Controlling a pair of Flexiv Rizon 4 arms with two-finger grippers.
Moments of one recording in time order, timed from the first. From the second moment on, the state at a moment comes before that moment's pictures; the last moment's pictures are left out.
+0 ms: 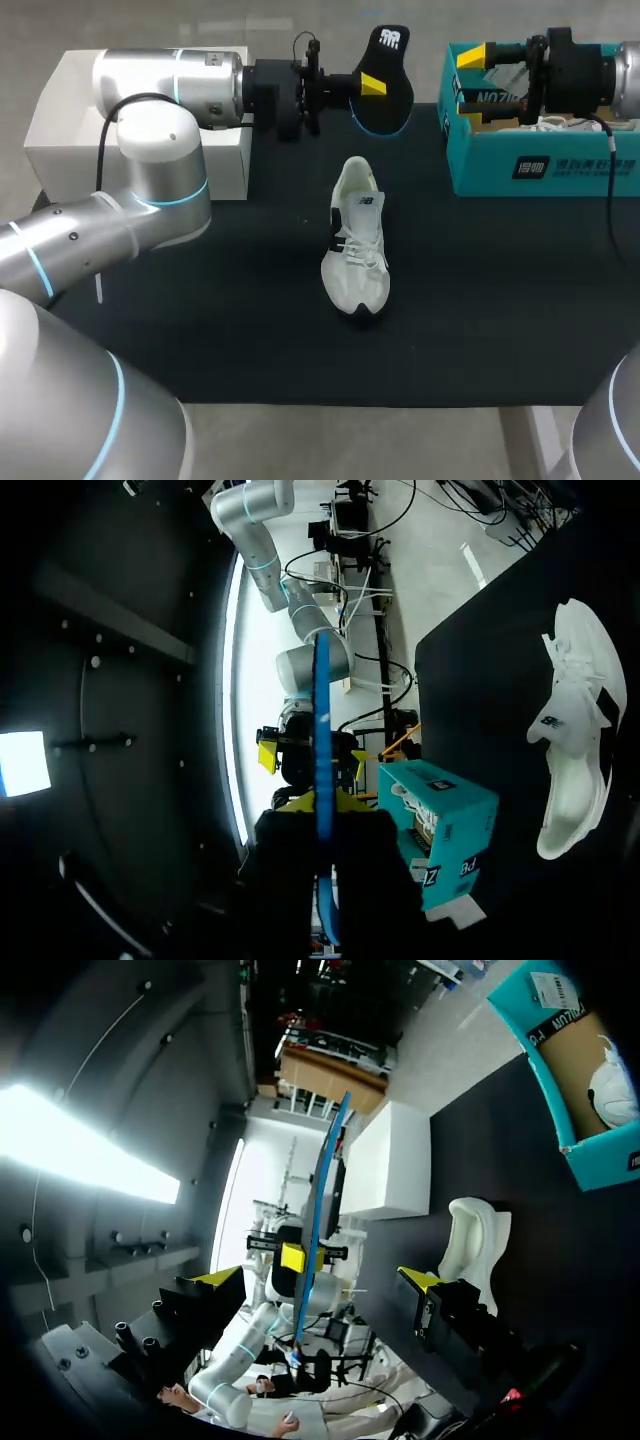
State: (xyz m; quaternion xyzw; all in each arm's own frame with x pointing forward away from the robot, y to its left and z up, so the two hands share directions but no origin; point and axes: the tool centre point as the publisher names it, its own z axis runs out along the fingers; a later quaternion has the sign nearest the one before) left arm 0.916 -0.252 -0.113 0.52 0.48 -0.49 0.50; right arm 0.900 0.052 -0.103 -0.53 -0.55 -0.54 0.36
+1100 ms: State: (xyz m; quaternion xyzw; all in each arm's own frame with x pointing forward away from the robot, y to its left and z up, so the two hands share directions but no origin) left arm 0.941 -0.296 -0.110 0.50 0.45 -0.47 0.56; right arm 0.908 0.096 -0.113 -0.50 -0.57 -0.51 0.41
